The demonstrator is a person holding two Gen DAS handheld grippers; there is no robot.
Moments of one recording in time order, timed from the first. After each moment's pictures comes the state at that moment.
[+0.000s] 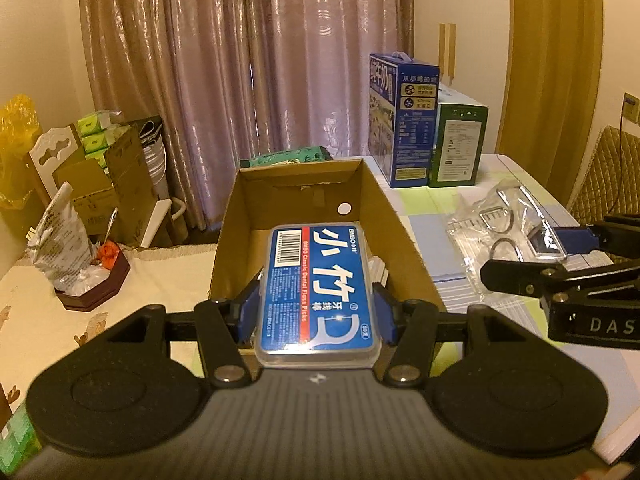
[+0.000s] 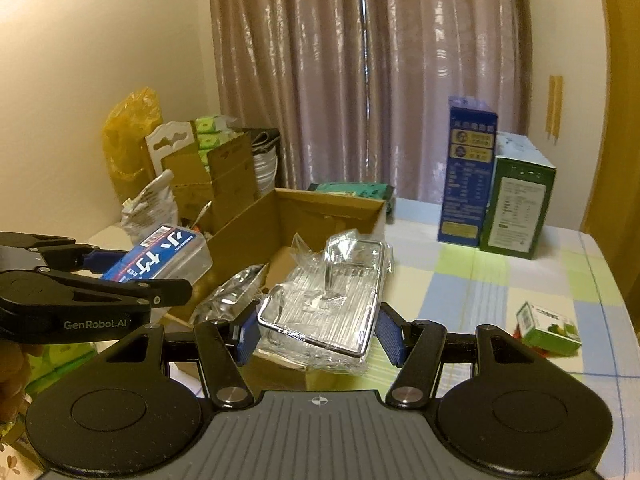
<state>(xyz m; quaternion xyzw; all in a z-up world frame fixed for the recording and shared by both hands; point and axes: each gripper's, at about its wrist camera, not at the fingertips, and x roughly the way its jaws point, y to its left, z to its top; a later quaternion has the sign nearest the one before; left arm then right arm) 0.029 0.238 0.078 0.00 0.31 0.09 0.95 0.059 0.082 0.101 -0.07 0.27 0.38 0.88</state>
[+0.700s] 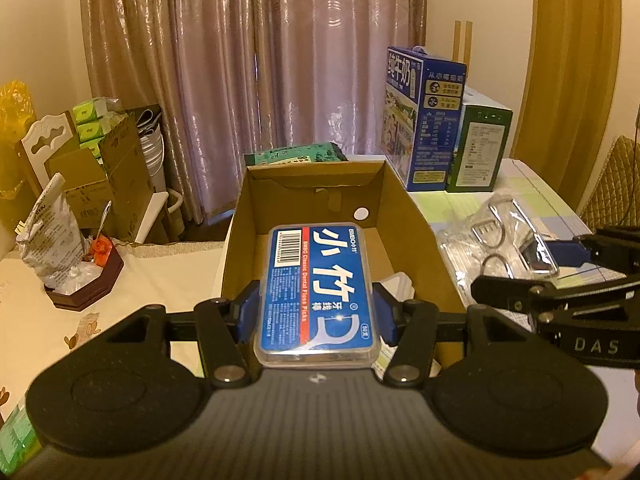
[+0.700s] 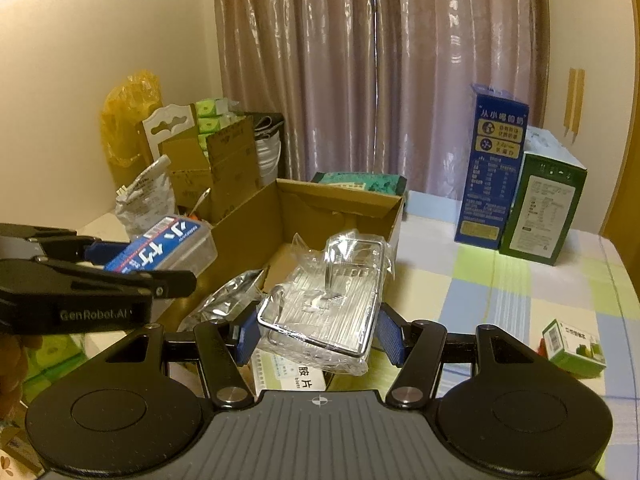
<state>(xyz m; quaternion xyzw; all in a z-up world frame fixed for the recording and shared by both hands) 0.077 0.276 0.064 -0.02 0.32 0.09 0.94 0.100 0.128 0.084 -0.09 0.28 0.38 0.88</state>
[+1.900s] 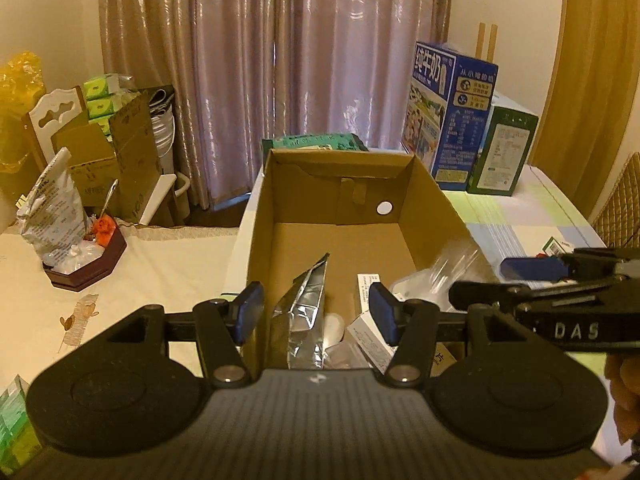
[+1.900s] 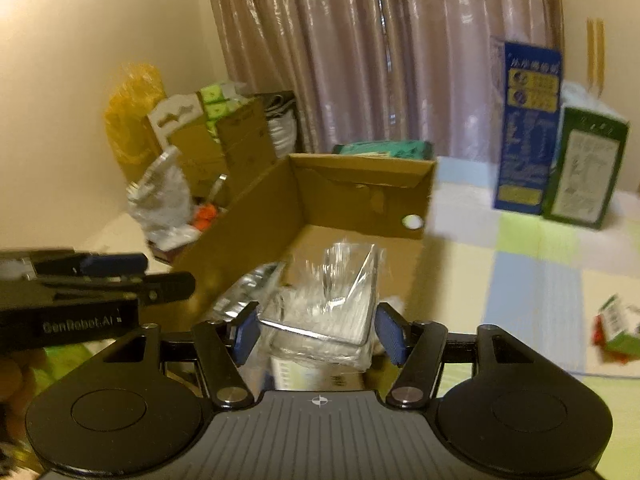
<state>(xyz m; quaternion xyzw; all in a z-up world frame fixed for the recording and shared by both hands) 0.082 0.309 0.048 -0.05 0.32 0.10 0.94 0.137 0.161 0.056 -0.04 0.34 0.40 0.85</state>
